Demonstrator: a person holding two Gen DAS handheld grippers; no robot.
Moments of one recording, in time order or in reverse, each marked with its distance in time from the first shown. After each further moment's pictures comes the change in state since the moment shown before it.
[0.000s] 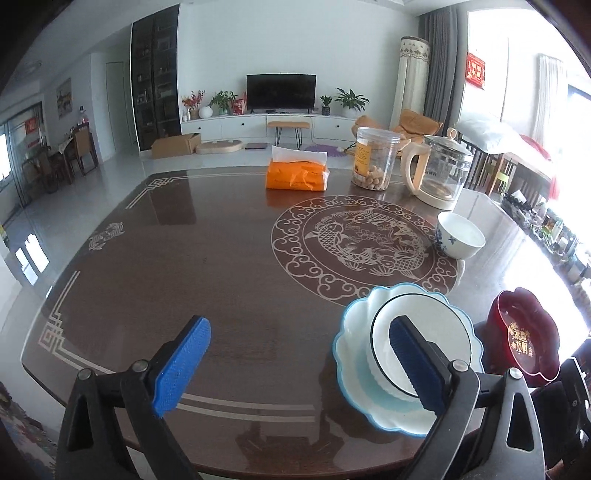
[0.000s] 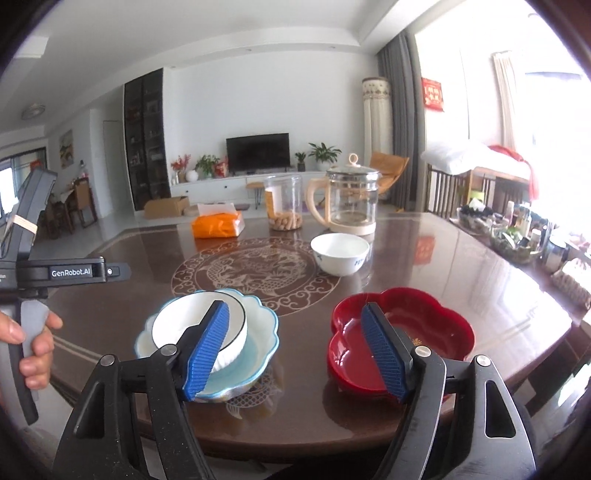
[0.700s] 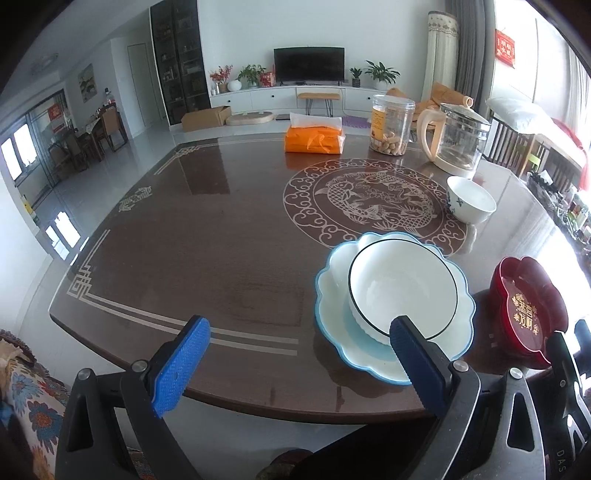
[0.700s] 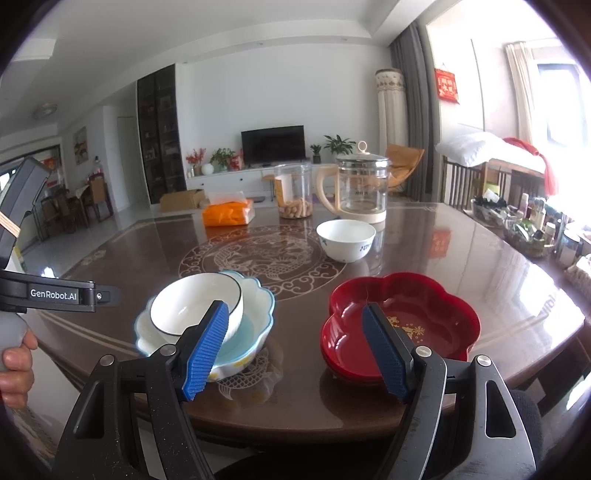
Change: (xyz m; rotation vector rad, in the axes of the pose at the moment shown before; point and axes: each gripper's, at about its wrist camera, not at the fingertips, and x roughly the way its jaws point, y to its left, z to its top) left arm -0.028 -0.047 -0.034 -0.043 0.101 0.169; right arm 0.003 -0.028 -0.011 0.020 0.039 0.109
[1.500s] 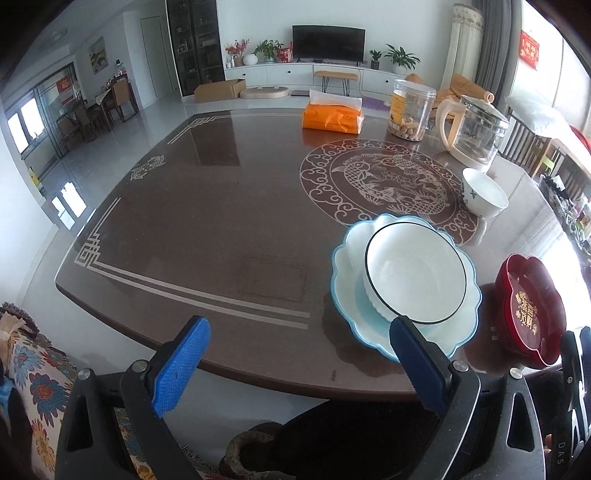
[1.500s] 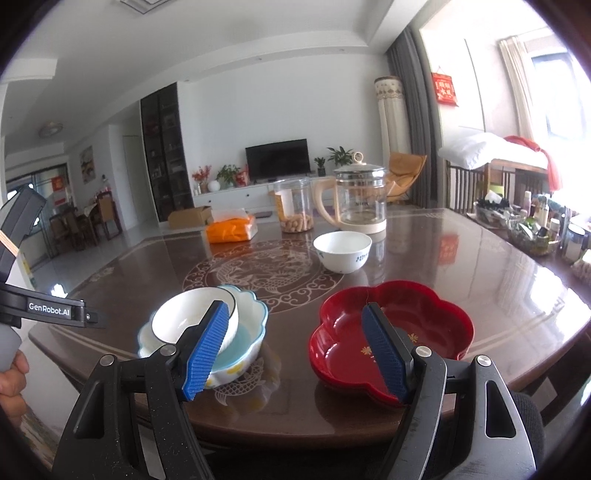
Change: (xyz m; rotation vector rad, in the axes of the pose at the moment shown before) left arm 0.002 0.021 0.001 -0.068 0.125 -0.026; right arm -0.010 -0.015 -0.004 0.026 -0.060 0.011
